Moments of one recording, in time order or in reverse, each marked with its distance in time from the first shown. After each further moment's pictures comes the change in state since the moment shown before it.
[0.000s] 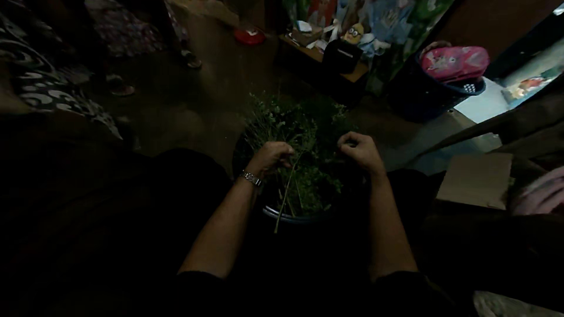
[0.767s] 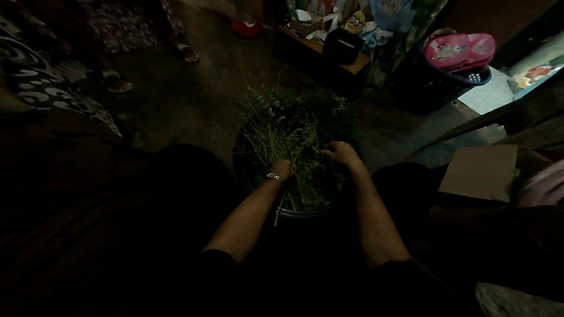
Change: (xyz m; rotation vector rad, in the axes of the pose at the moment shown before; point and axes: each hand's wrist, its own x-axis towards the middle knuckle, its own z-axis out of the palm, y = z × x) left_hand 0.053 -0.093 0.021 1.176 -0.102 -0.302; right_hand 0.035 0.046 0.038 -0.592 -0.316 0.361
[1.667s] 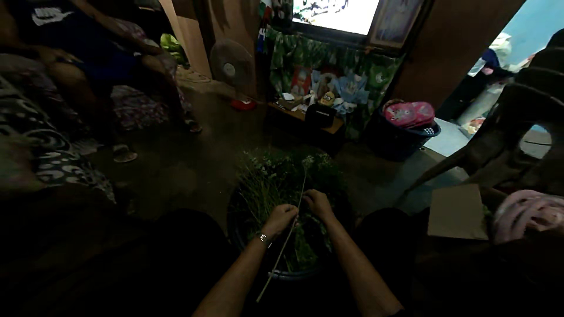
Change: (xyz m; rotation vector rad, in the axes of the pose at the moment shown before) left_hand -0.073 0.040 -0.046 -0.937 0.047 0.177; right_hand -0.007 -0.026 0.019 0.224 0.250 -0.264
